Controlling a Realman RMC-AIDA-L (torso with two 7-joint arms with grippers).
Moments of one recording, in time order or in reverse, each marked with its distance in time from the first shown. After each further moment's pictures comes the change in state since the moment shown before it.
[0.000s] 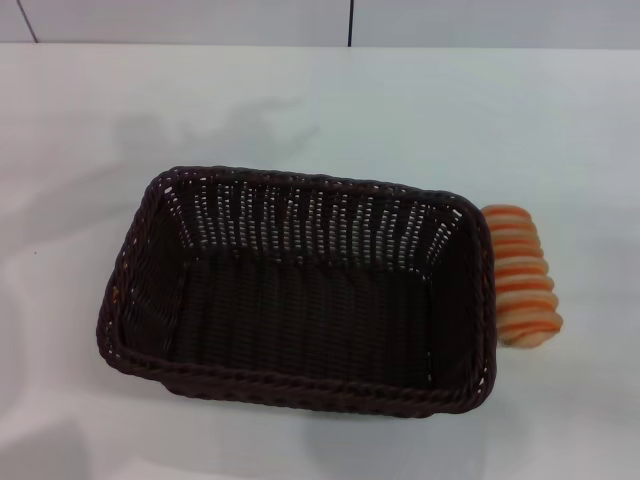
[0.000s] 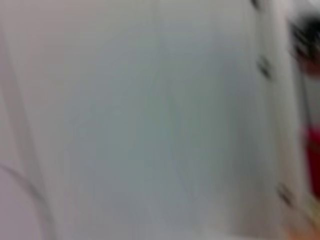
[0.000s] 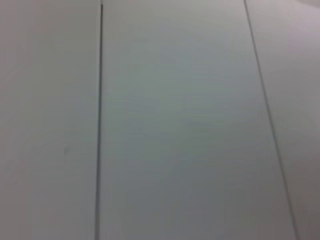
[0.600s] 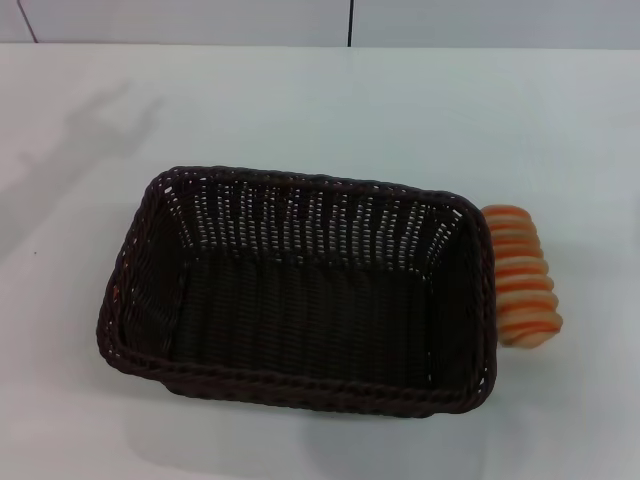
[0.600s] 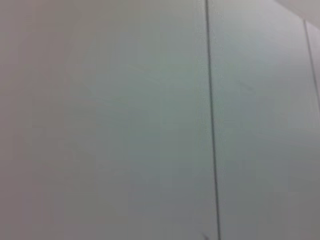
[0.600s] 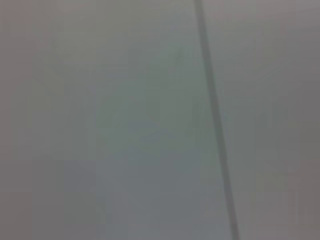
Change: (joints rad) left arm 0.326 -0.001 -0.008 0.217 -0.626 0.215 0.386; right arm -0.150 -0.006 -0.217 0.274 -0.004 0.392 -0.047
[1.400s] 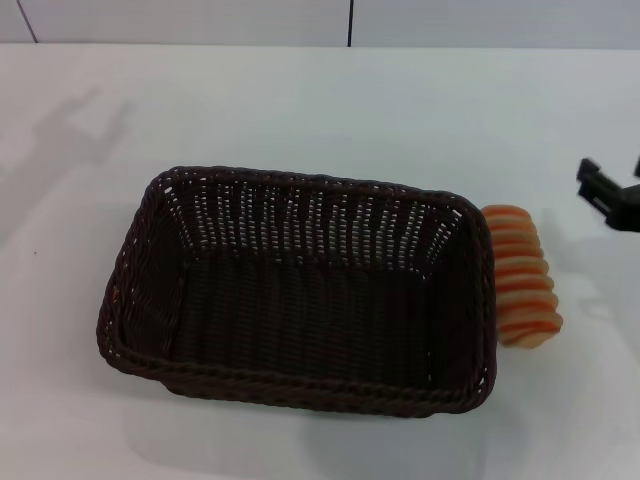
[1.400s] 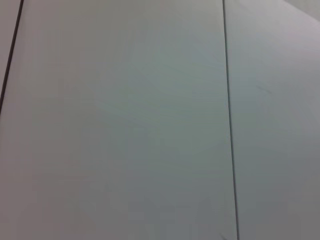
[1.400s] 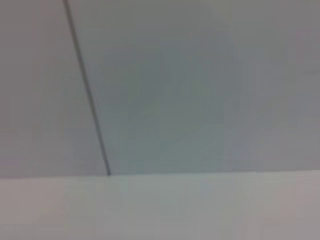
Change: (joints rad) left arm 0.029 0.003 -0.052 -0.004 -0.004 -0.021 -0.002; right arm 0.004 -0.002 0.191 0.359 -0.027 1.019 -0.021
